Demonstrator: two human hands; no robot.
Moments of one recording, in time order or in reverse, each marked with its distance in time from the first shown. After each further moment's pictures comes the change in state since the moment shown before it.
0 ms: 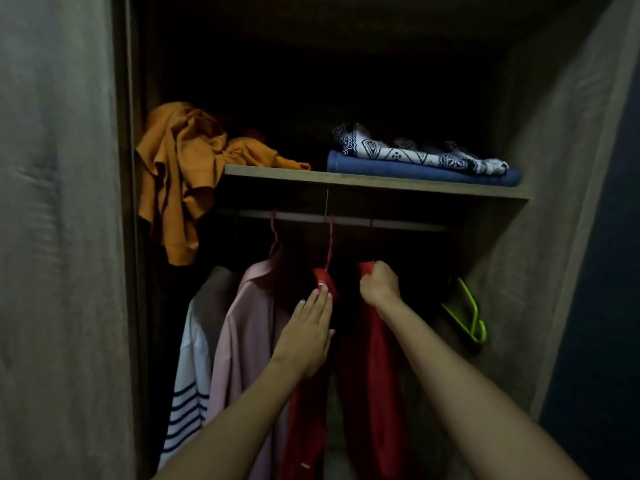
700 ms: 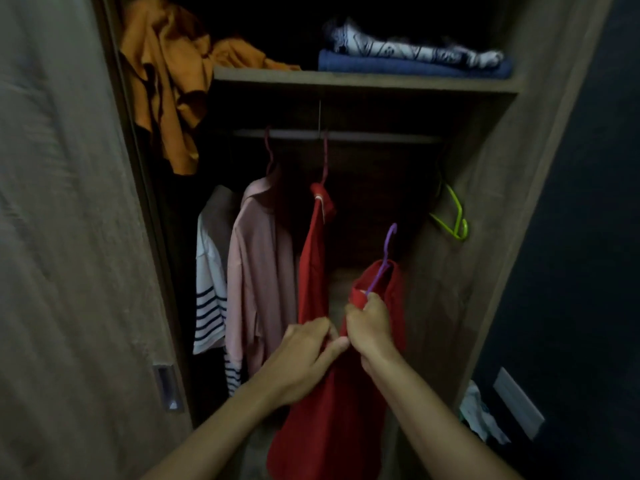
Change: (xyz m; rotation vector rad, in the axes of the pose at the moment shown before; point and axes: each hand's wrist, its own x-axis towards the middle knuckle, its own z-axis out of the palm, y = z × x) left_hand -0.179 0.051 -0.024 -0.610 -0.151 0.068; right_hand -0.204 0.097 0.035 0.351 -0.063 0.256
